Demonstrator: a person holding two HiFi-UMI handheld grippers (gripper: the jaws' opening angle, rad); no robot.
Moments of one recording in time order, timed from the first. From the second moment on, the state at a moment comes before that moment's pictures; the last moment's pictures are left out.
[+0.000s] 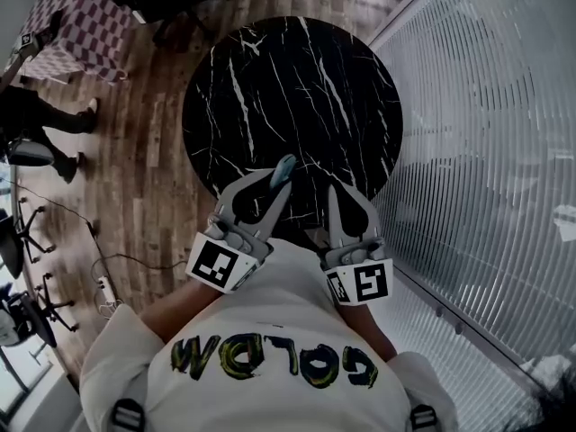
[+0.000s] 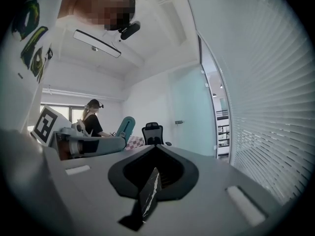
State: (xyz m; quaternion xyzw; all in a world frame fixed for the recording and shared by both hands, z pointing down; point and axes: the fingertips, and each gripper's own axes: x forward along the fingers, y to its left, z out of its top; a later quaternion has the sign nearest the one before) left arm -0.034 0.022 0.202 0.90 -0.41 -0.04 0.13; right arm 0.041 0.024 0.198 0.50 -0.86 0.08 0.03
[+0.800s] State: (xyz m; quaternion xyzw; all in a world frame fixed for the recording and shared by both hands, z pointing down) left arm -0.021 -0.029 0.306 0.88 -0.44 0.04 0.16; right arm 0.073 -0.025 0.289 0.50 -0.86 0.12 0.07
